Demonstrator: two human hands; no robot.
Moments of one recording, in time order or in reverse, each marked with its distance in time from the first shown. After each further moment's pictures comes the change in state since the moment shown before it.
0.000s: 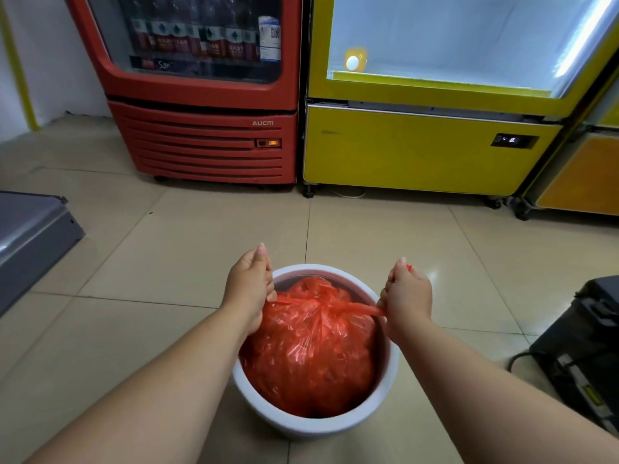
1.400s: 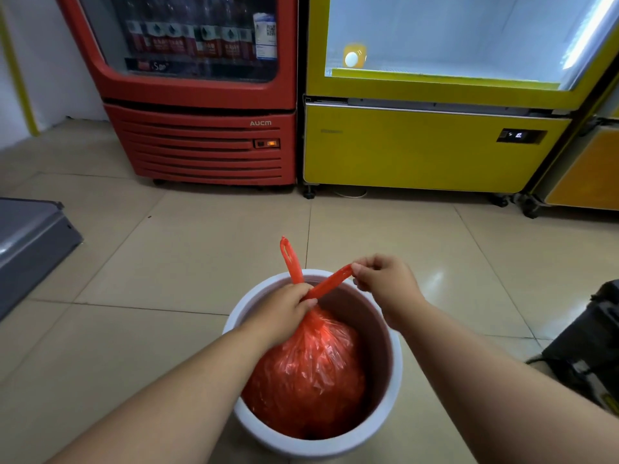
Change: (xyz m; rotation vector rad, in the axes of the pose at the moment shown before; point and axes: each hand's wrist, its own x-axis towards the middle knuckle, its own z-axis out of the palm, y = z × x) left_hand -0.004 -0.020 0.021 1.016 -0.521 0.230; right_hand 0.006 -0.019 0.016 -0.381 -0.382 -0.136
